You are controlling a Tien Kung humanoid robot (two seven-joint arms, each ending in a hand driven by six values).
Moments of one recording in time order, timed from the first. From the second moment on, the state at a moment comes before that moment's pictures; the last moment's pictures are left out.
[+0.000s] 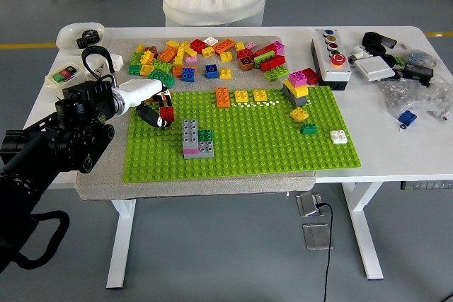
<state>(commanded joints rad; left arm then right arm) -1.00 0.04 -1.03 -0.31 2.27 -0.15 -0.19 0.09 -0.10 1.65 0.18 -1.77 0.03 -0.09</state>
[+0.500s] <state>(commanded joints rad) -0.99 0.03 -1.02 -0.30 2.27 -0.12 -0.18 0.09 -0.10 1.65 0.18 -1.77 0.03 -0.09</state>
